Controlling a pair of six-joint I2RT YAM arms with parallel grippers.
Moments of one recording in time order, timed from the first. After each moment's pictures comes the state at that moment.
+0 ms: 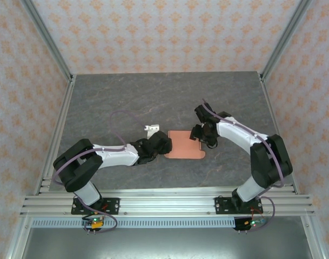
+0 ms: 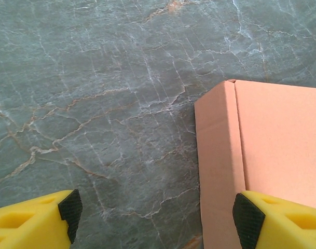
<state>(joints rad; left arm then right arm) -0.84 1.64 0.77 -0.01 -0.37 -0.82 0.44 1.55 1.04 -0.77 -0.06 0.73</state>
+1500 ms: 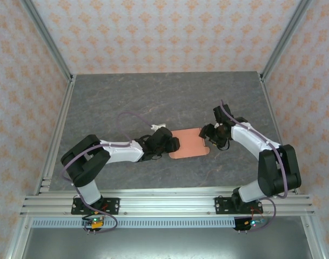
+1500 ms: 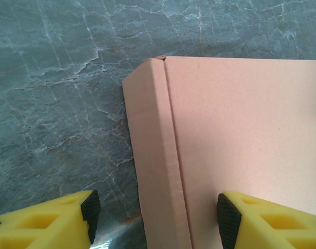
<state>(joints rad) -0.81 1.72 0.84 0.06 -0.09 -0.93 0.25 1.46 0.90 -0.64 -0.24 0.69</state>
